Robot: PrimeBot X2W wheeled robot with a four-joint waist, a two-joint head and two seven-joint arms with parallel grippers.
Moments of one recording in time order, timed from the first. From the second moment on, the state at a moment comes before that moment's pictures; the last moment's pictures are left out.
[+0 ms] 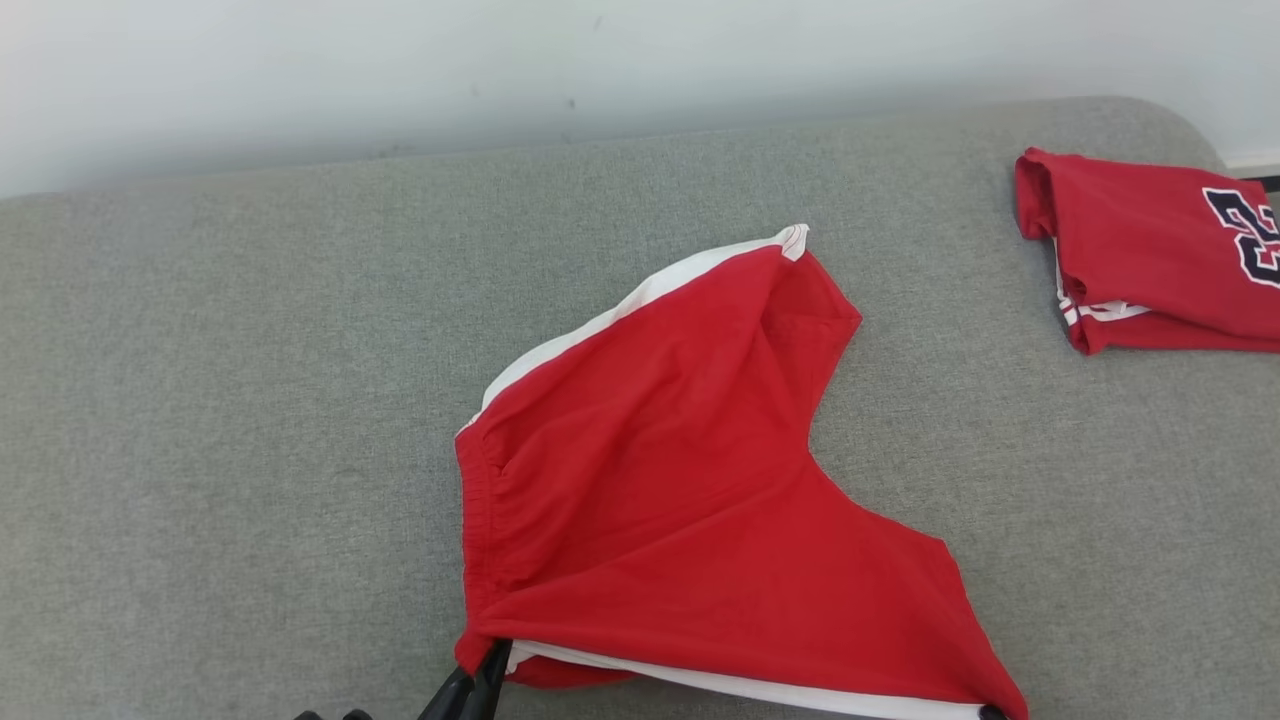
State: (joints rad) left arm 0.04 0.31 -0.44 0.01 -0.53 -0.07 -0.26; right arm 0.31 -0.06 -0.09 -0.11 1.11 0.13 0.47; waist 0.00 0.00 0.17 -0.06
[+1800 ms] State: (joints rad) left arm -0.62 0.07 -0.40 0.42 -0.47 -0.13 -0.26; right arm -0.94 -0.13 -0.15 0.70 0.64 0.13 0.34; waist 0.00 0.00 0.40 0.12
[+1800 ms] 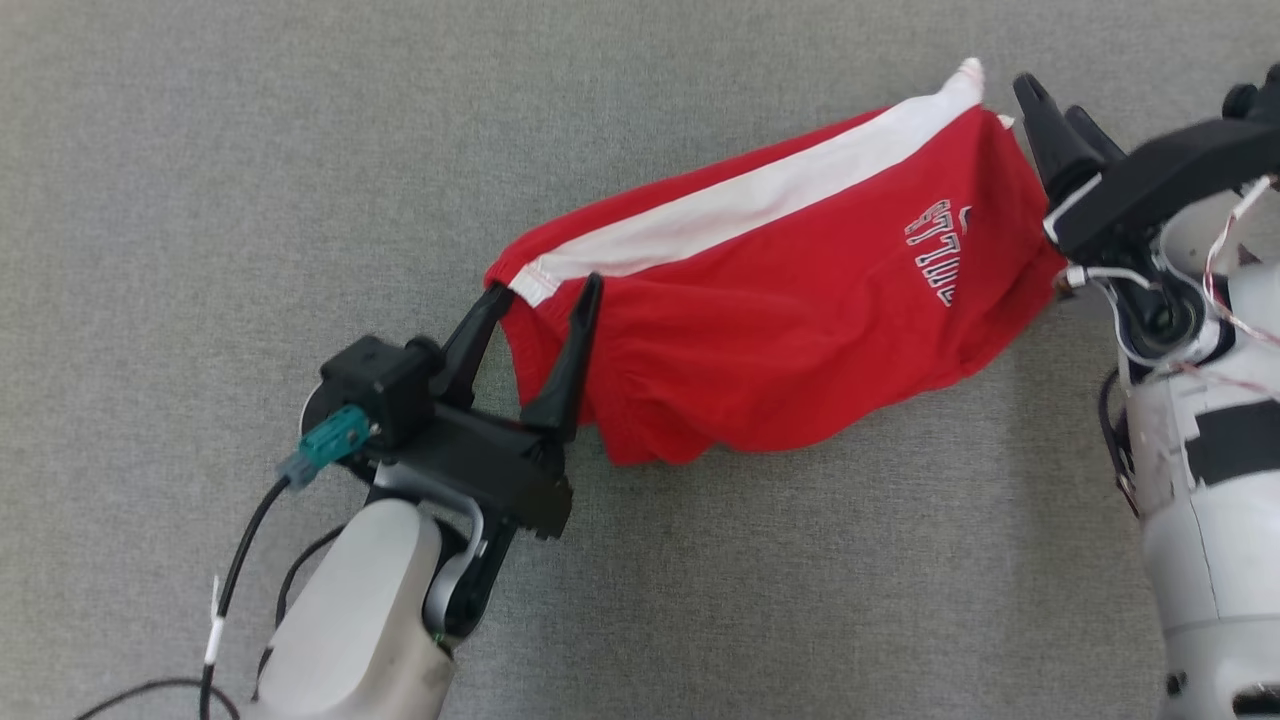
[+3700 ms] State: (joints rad) left arm -0.19 0.05 -0.06 0.01 -0.29 -0.04 -0.26; right arm -0.88 -0.39 0.49 0.99 0.69 0.13 0.08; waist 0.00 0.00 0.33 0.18
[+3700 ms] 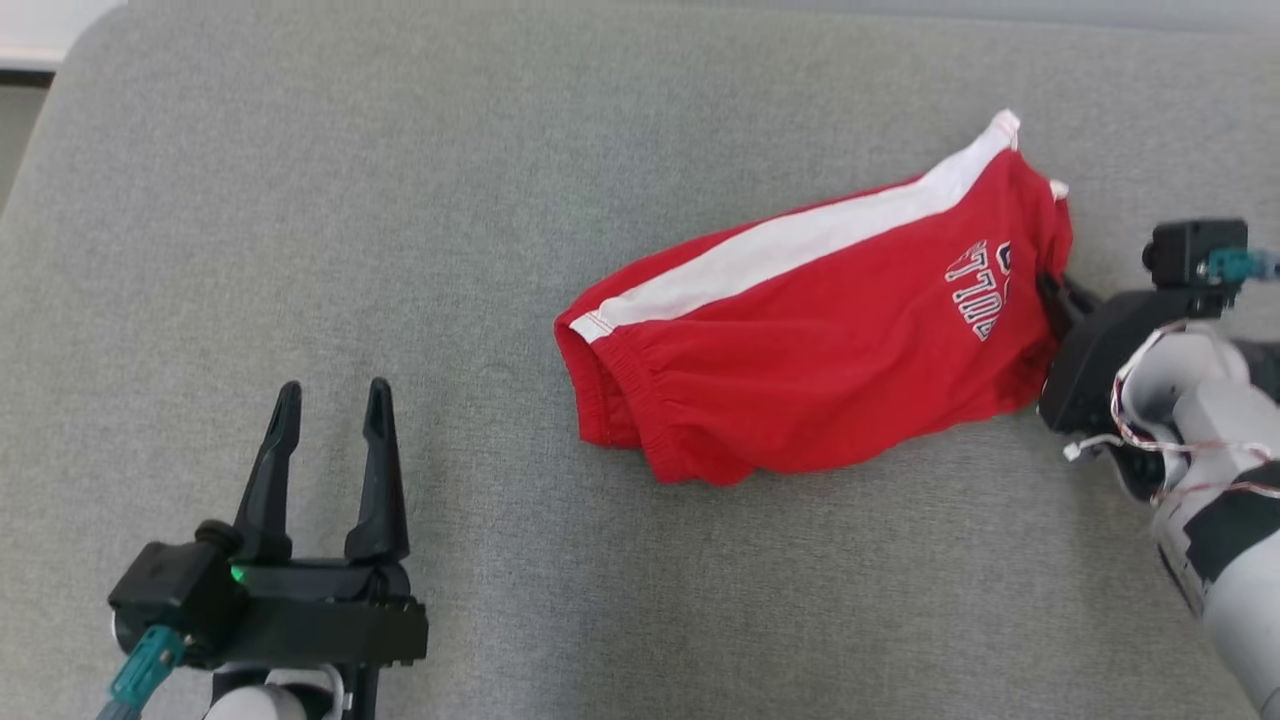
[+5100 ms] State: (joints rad) left arm -0.04 0.05 0.03 0.02 -0.23 -0.06 -0.26; right arm -0.56 -0.52 0.50 0.67 0.95 0.13 -0.14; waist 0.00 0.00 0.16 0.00
